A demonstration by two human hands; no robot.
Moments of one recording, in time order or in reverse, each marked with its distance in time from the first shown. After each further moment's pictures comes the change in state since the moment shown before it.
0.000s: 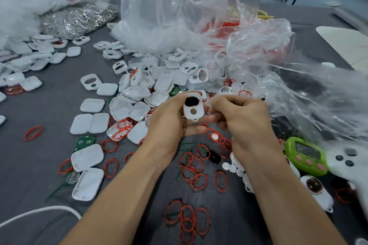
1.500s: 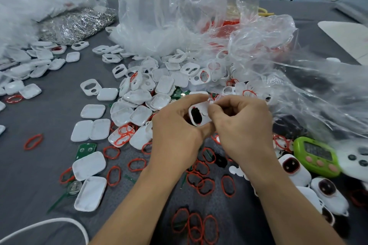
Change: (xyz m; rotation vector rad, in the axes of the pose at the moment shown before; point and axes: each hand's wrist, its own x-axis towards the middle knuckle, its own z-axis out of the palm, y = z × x) left_hand -0.013 -0.008 0.005 0.580 0.149 0.452; right_hand -0.004 0.013 0.002 -0.538 0.119 -0.372
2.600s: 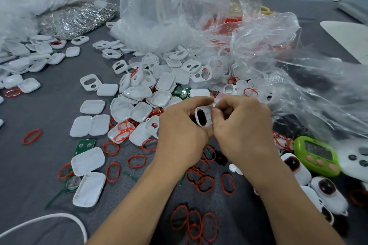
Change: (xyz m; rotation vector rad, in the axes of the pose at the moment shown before) left_hand 0.001 -0.006 0.006 0.074 -0.063 -0.010; right_hand 0.002 0.002 -0.002 -0.334 -0.061 -0.091
